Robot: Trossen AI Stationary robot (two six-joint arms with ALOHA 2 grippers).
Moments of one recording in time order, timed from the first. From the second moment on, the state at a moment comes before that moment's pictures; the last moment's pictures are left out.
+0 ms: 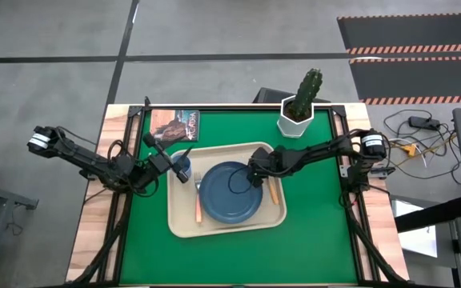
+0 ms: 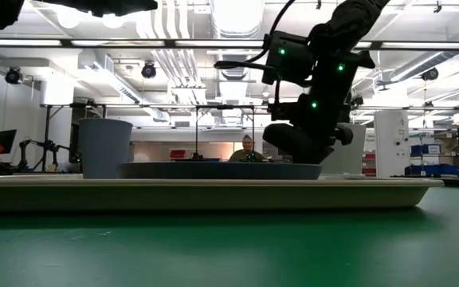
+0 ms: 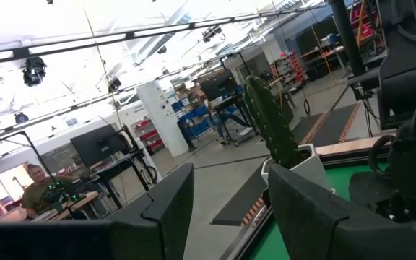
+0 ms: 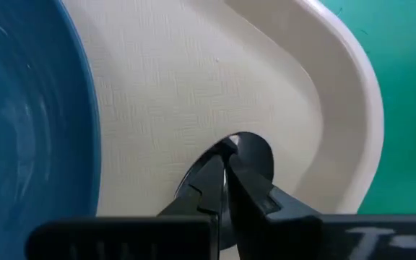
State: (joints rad) left arm -0.33 0.96 0.43 0.93 -0.97 0.74; right arm -0.04 1.82 1.04 -0.50 0.41 0.68
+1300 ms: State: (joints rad) left arm -0.33 0.96 0.43 0.93 -0.97 0.74; right arm 0.17 1.66 0.89 -0.44 0.16 0.88
